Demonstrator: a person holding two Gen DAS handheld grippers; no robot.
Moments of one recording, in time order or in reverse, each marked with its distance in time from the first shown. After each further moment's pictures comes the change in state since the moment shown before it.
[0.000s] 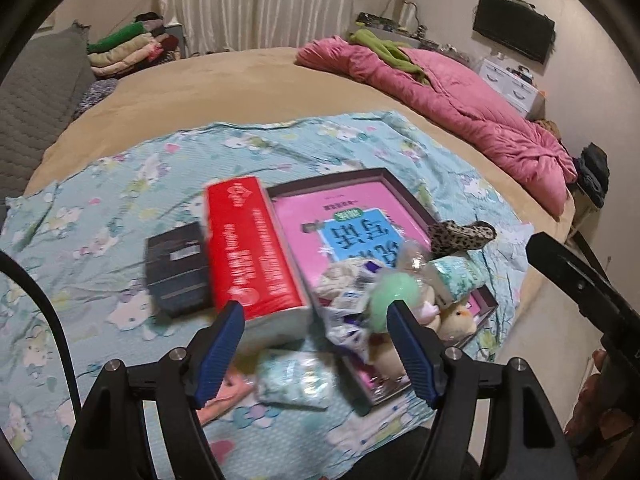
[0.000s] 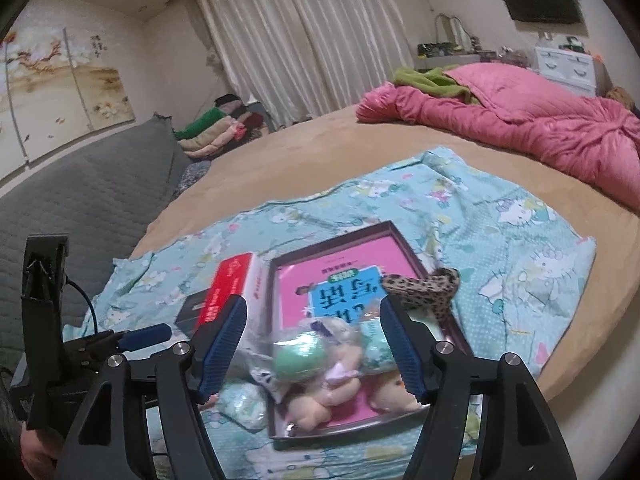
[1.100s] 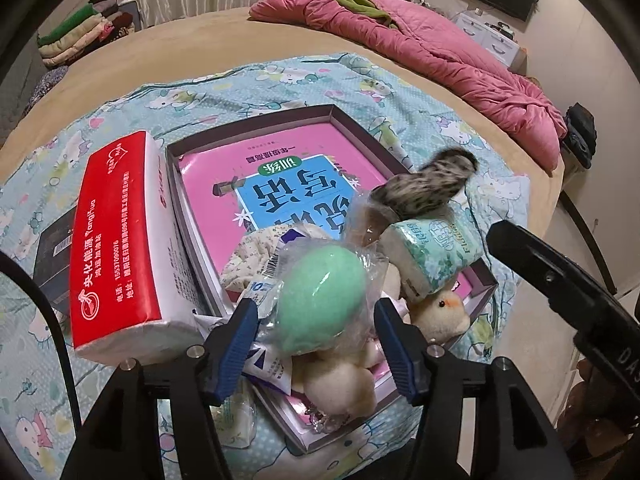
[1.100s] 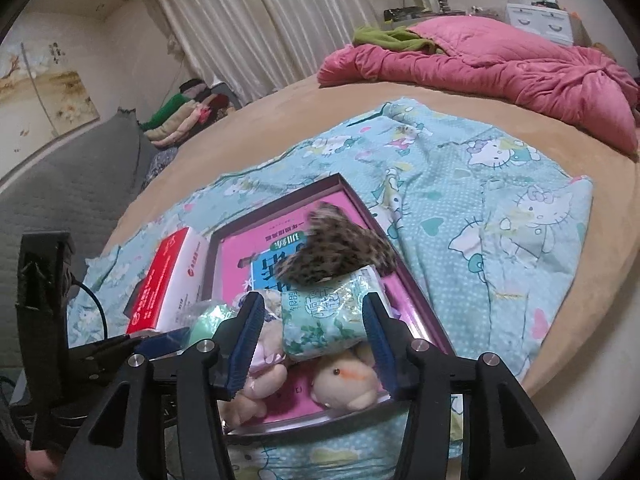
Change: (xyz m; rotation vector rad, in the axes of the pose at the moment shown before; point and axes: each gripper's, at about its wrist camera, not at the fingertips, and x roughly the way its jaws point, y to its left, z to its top) left arm 0.103 -0.070 -0.006 0.079 0.157 -0.094; right arm 0.046 -0.077 -0.028 0.123 0.094 -0.066
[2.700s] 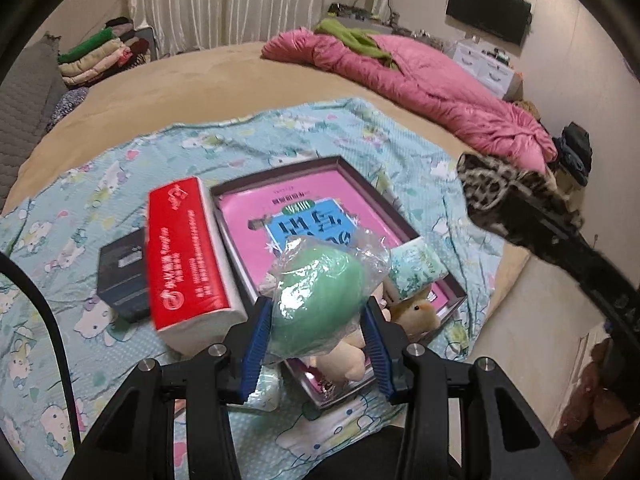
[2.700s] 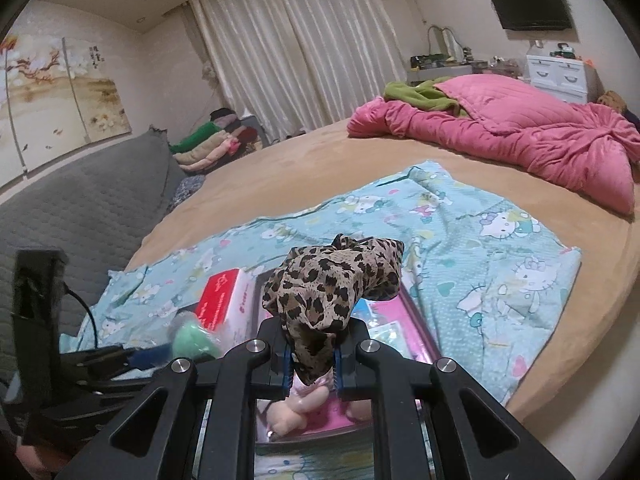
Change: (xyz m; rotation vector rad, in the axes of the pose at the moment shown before) left arm -0.075 0.004 -0.006 0.001 -0.108 0.029; right arm -0.065 0.042 0.022 -0.087 -0.145 0.044
